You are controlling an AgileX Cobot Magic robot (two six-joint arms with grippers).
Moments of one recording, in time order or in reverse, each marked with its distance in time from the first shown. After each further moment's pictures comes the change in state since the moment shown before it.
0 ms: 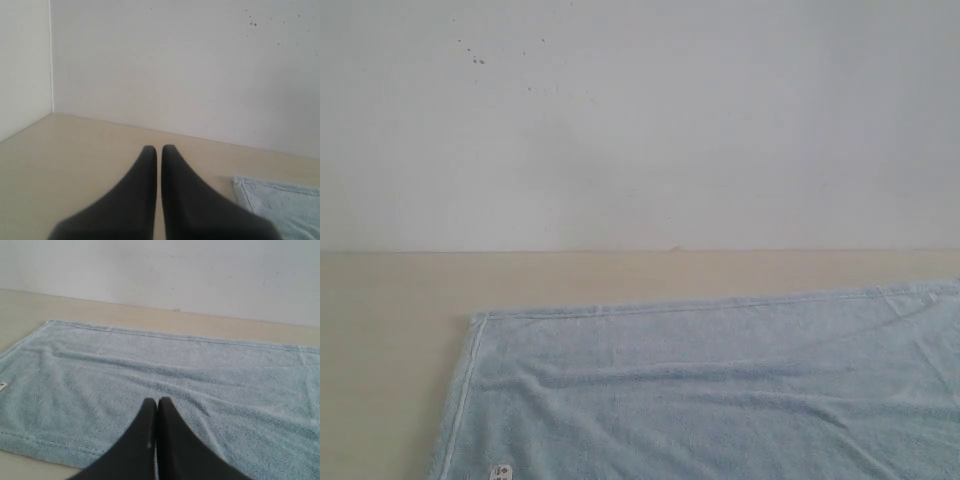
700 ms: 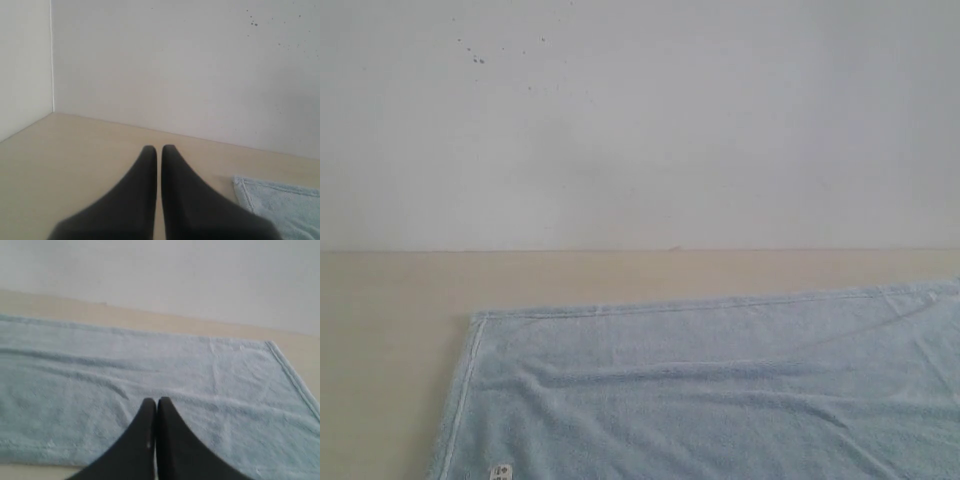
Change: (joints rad) left arm 0.000 0.000 0.000 -0.002 -0.003 0.000; right arm -0.288 -0.177 0.000 -0.137 0.169 0.002
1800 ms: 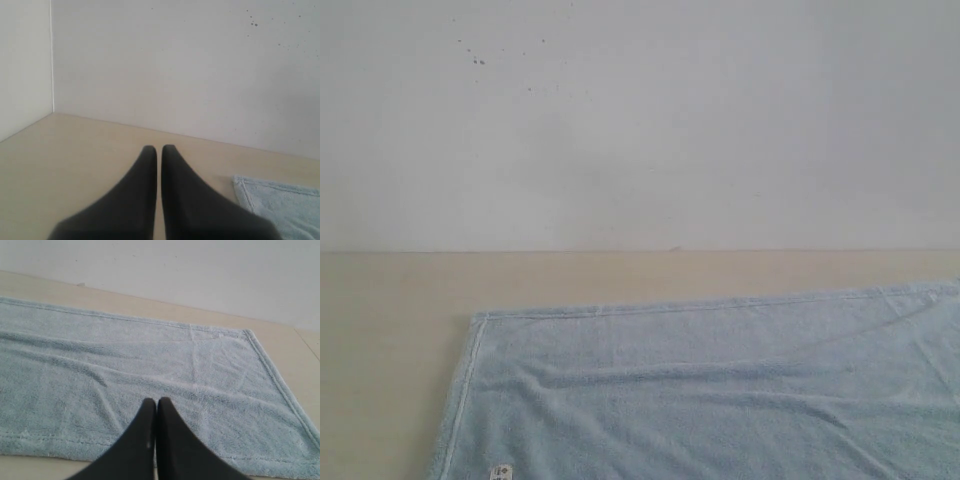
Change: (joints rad) left arm 0.000 0.000 0.000 -0.001 0.000 0.000; right arm -0.064 0.000 0.000 -0.088 0.057 0.022
